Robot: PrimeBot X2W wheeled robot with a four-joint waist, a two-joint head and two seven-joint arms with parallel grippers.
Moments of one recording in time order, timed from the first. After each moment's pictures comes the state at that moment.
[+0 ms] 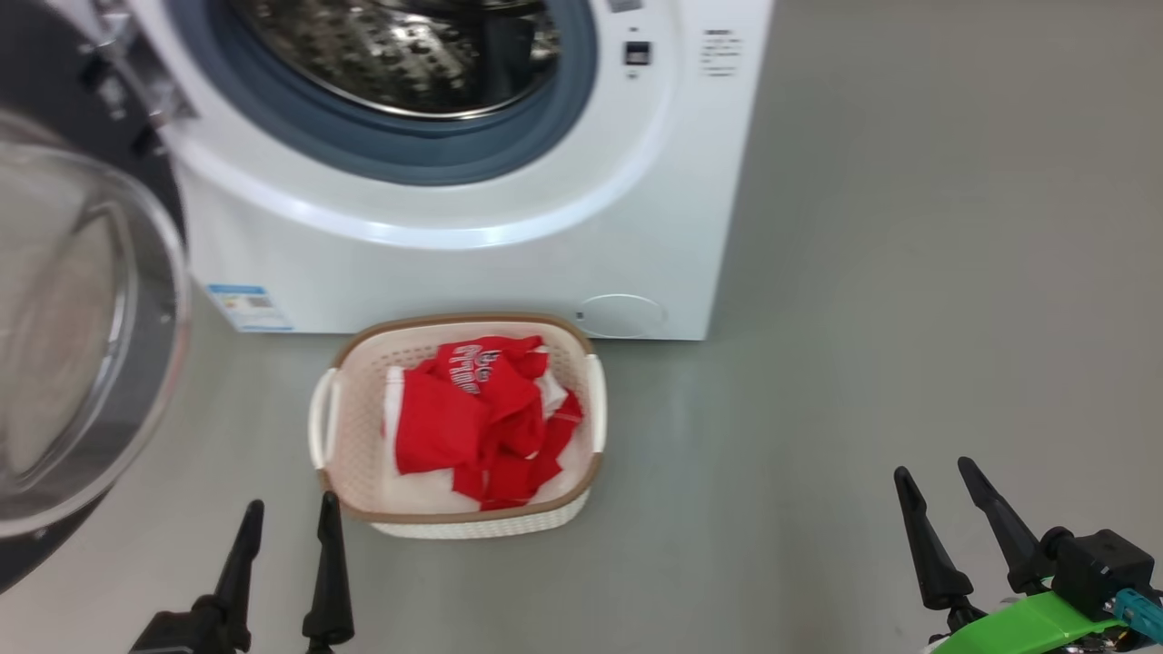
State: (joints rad) left arm 0.00 0.04 0.00 0.16 -0.26 0.01 -0.26; right arm 0.04 -0.15 0.04 0.22 0.41 0.12 -0.26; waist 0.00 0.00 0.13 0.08
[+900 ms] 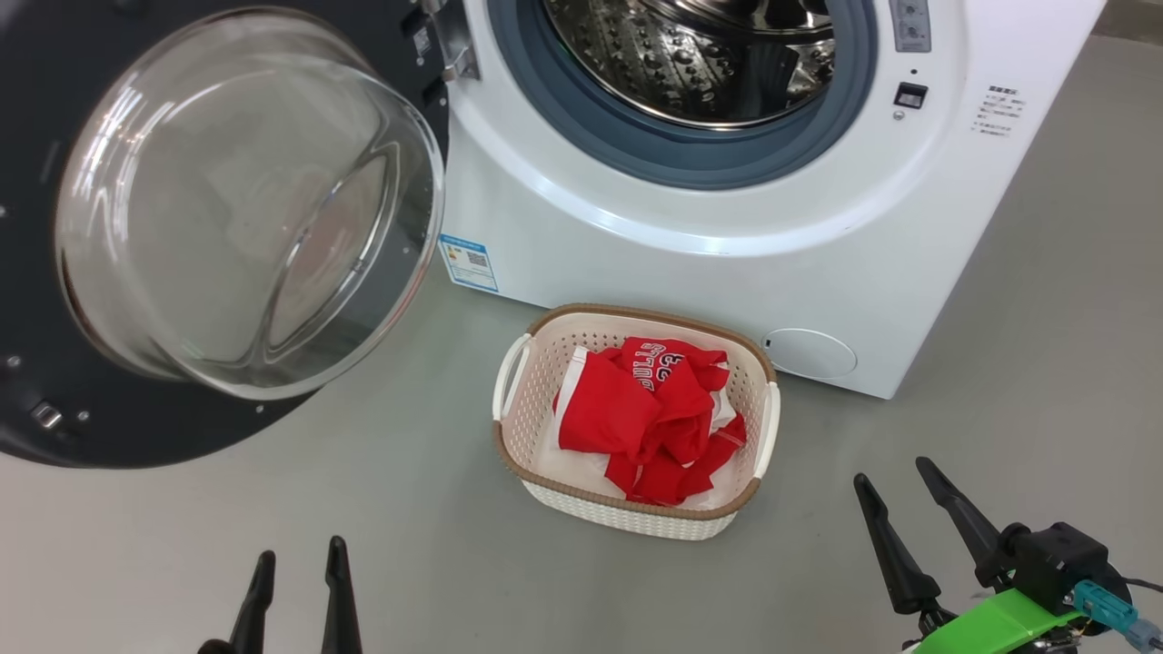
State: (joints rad) left arm 0.08 0.04 -0.06 0.13 -0.37 0.08 -0.26; right arm 0.01 -0.20 0.15 0.23 0.41 0.12 -0.26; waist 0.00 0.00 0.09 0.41
